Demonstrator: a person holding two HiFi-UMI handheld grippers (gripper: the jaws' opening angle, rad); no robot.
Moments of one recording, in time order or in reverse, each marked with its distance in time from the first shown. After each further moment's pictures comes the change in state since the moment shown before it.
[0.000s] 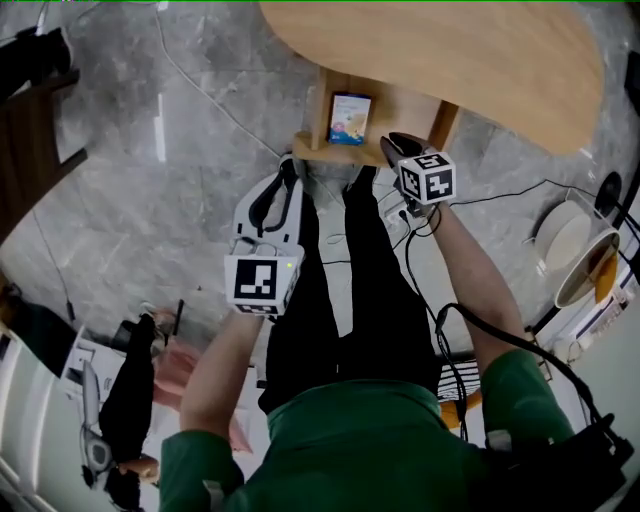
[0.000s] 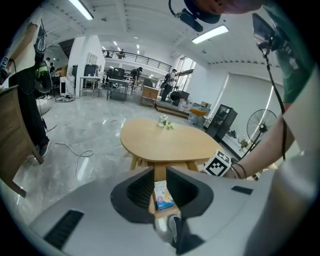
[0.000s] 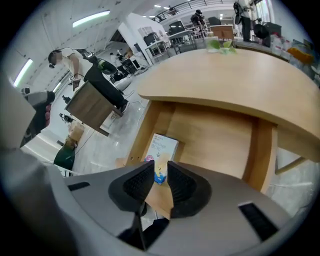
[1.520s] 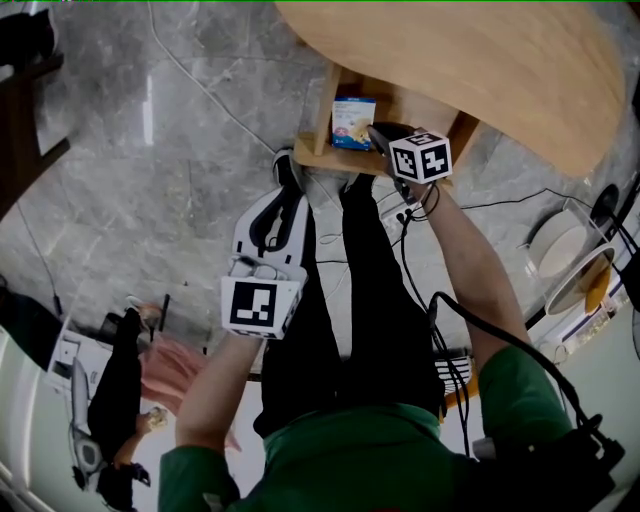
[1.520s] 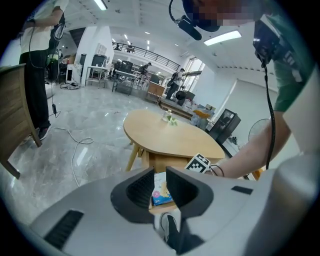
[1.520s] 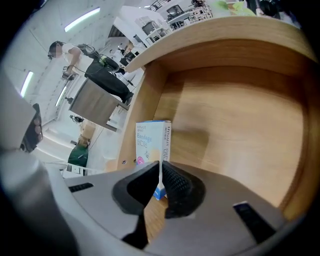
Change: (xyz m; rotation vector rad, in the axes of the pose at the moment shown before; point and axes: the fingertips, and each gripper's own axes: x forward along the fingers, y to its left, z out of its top) left arm 0.024 0.017 -0.037 -0.127 0.029 -0.009; right arm 0.099 0.001 -0.001 0.027 0.116 0.160
